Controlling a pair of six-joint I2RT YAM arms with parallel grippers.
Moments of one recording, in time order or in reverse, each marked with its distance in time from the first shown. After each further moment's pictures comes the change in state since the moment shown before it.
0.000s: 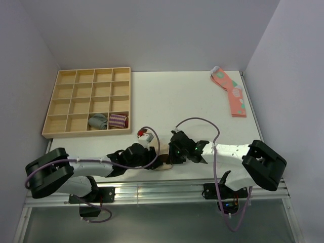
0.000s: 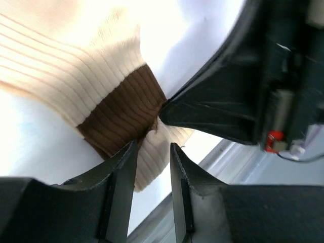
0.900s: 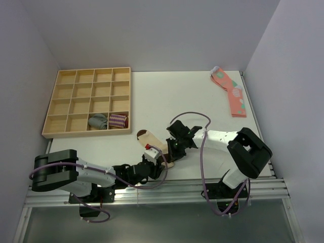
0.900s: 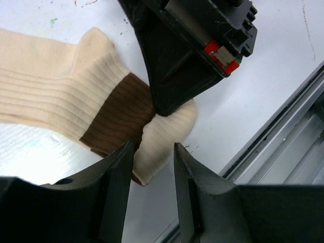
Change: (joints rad) left arm -0.349 0.021 -0.051 0.181 -0.541 0.301; right arm -0.150 0.209 0.236 -0.287 -0.242 -0.217
